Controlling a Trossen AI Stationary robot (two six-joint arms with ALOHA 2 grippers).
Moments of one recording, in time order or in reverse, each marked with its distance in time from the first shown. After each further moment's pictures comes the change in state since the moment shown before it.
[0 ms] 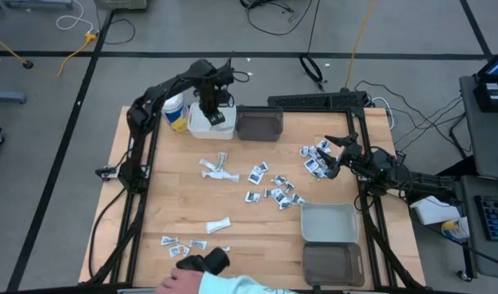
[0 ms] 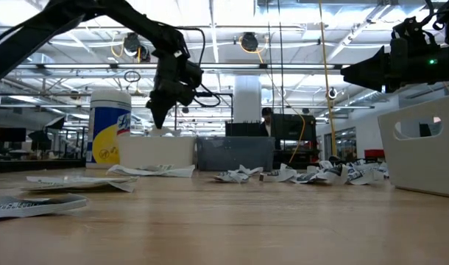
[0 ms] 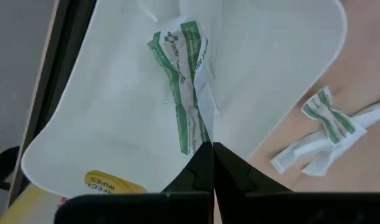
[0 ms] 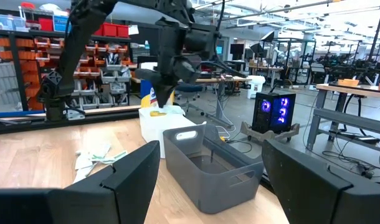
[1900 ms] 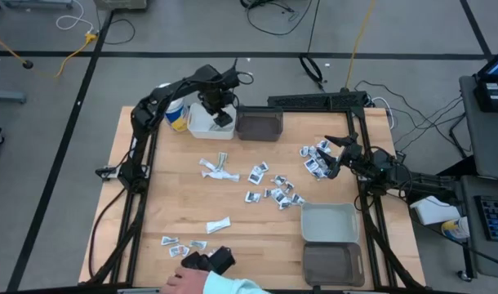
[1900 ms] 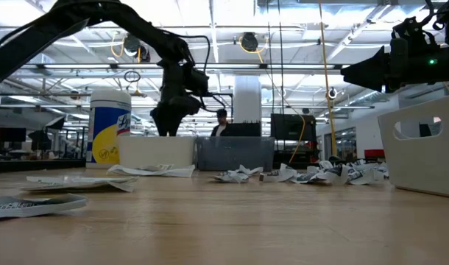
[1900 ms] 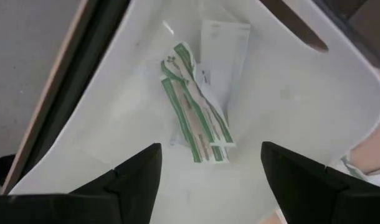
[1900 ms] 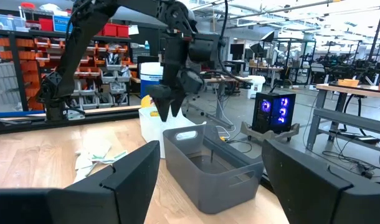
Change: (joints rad) left arm -0.017 0.027 -0.046 0.162 -0.042 -0.132; right arm 0.000 0.000 0.000 0.000 0.000 0.000
